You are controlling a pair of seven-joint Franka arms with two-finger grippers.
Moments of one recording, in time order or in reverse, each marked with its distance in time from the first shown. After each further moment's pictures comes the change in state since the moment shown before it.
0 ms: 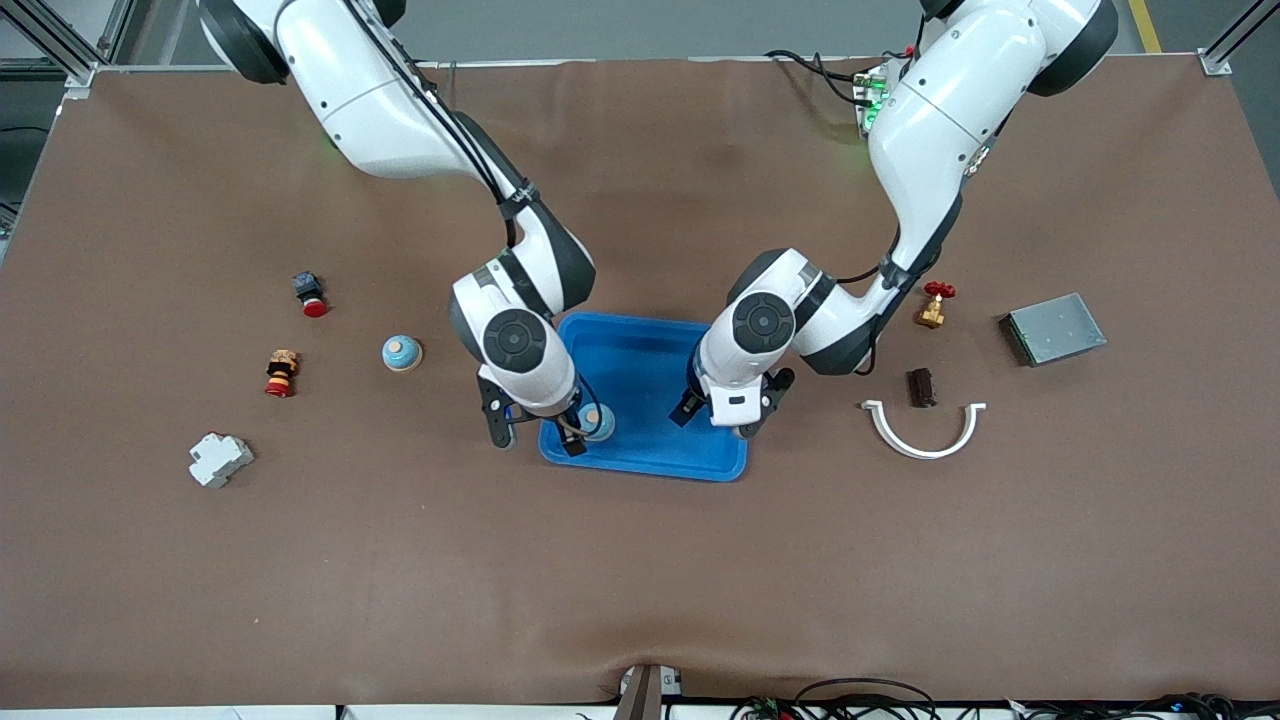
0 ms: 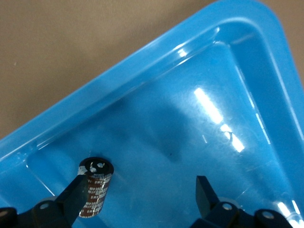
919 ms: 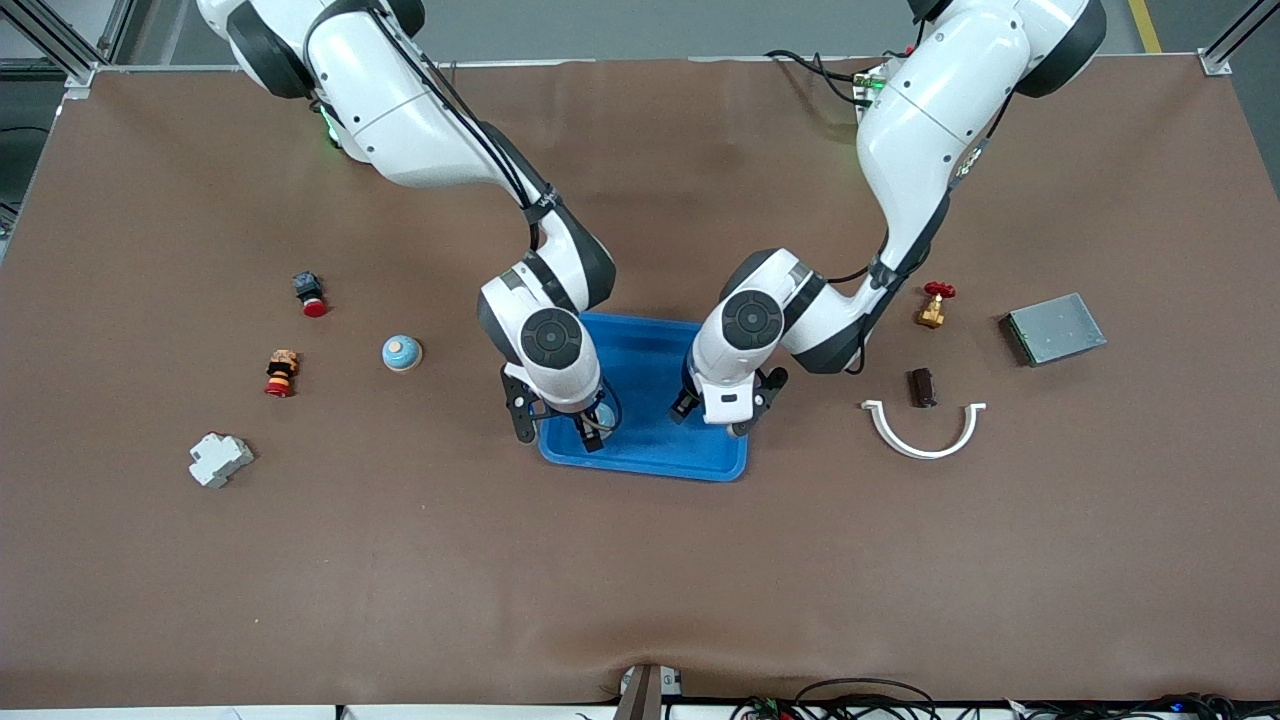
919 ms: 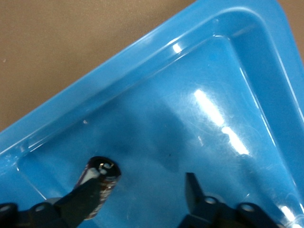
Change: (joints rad) left arm -0.042 0.006 0.040 0.004 0.000 0.019 -0.005; right arm 0.028 0.051 -0.005 0.036 -0.048 0.000 0.036
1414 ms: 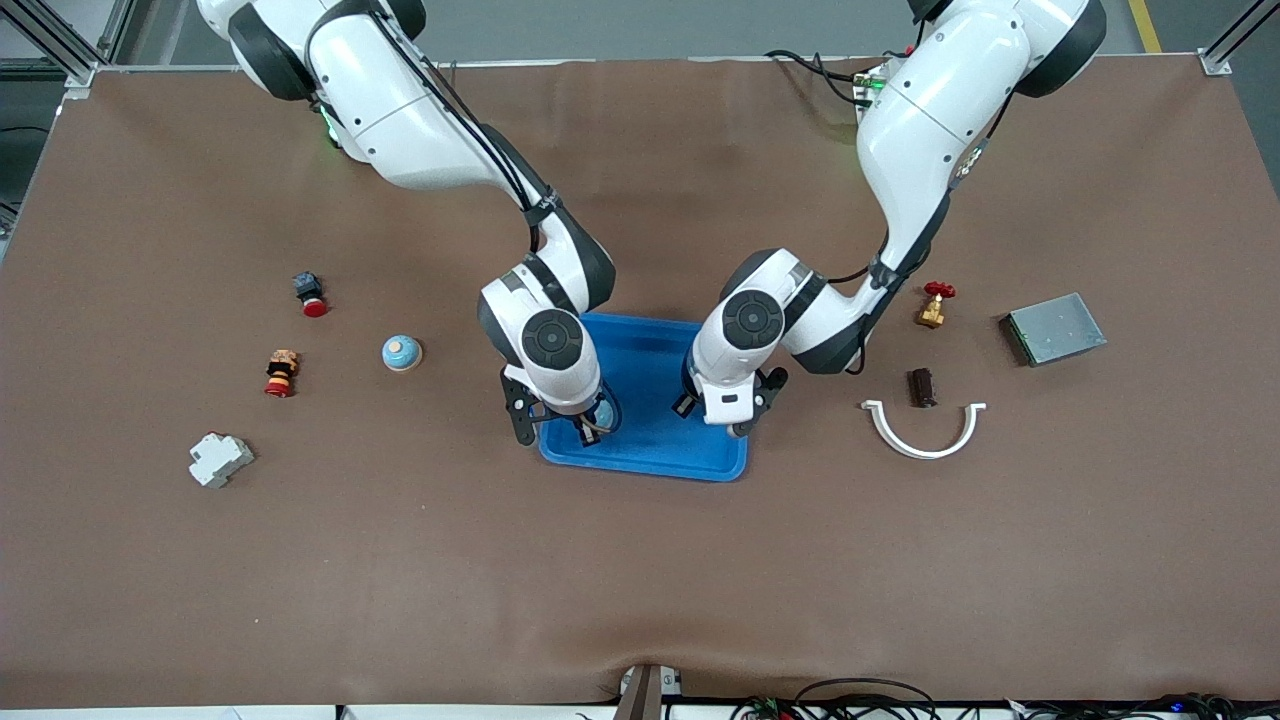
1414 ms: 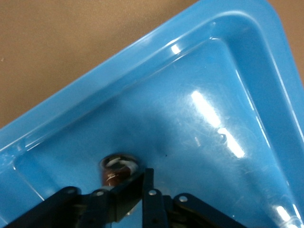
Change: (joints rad) left arm 0.000 0.000 0.001 0.003 0.000 0.008 -0.015; right arm 0.000 0.007 -0.003 0.012 -0.005 0.003 0.001
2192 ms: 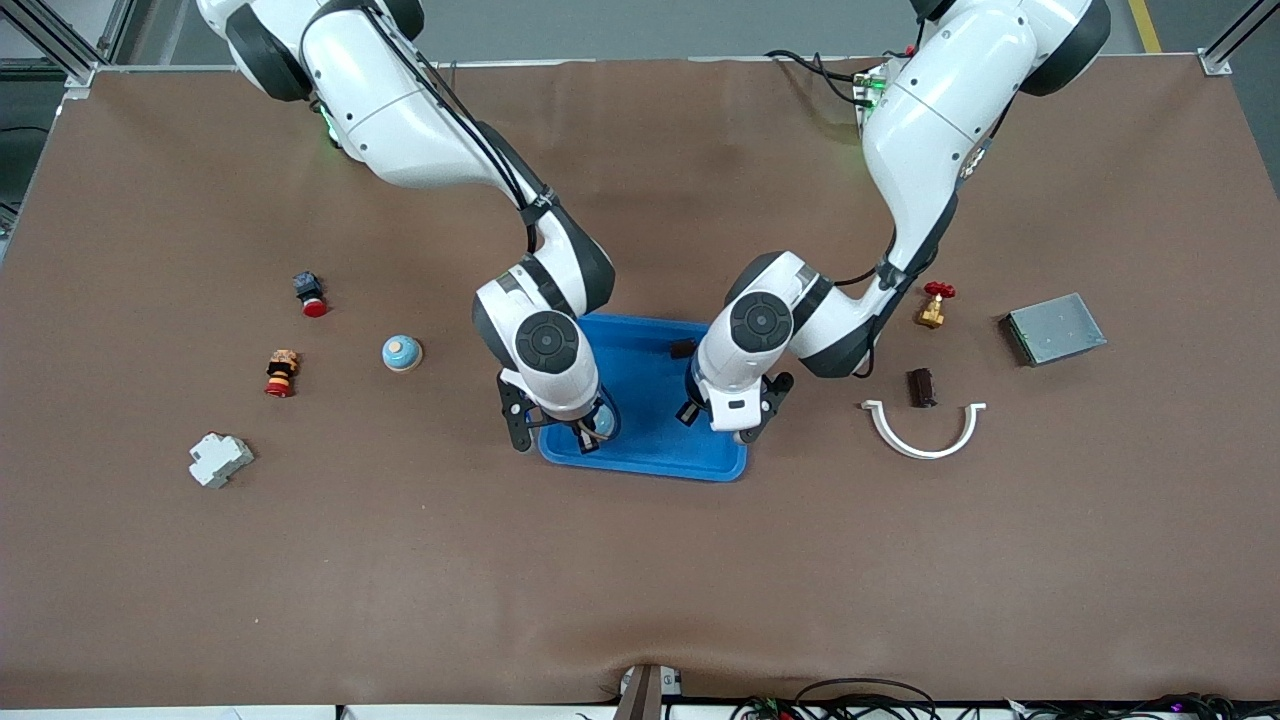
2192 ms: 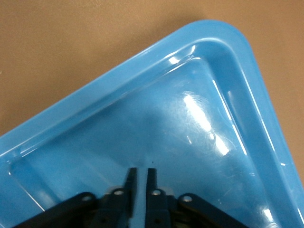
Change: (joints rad) left arm 0.008 -0.006 0.005 0.019 0.000 0.001 -0.003; right arm -0.010 -0.007 -0.002 0.060 0.008 -0.076 -0.013
